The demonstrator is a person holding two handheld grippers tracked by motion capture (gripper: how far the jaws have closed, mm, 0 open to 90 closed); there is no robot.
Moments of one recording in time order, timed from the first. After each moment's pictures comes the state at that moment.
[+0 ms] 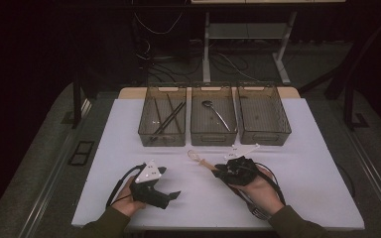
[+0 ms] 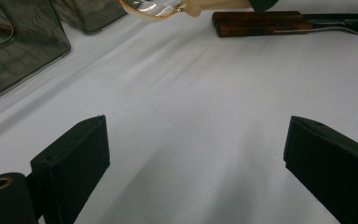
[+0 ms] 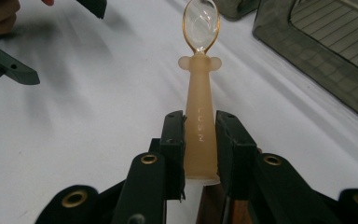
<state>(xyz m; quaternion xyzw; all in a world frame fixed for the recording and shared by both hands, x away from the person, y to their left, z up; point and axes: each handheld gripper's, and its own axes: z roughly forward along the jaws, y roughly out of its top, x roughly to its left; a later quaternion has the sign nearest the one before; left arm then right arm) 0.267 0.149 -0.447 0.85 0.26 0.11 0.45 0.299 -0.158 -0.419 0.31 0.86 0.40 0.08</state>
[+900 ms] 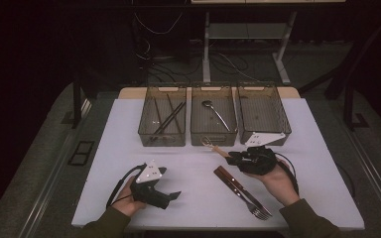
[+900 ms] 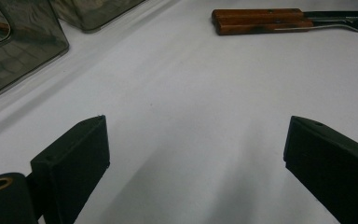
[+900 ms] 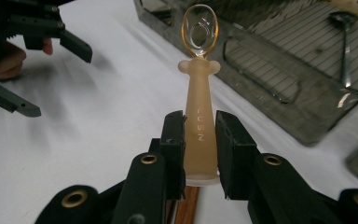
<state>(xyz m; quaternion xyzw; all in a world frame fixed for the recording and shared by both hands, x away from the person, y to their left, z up) 0.267 0.149 -0.448 0.85 0.26 0.11 0.44 0.309 -0.201 -0.388 0.33 0.83 0.44 0.10</state>
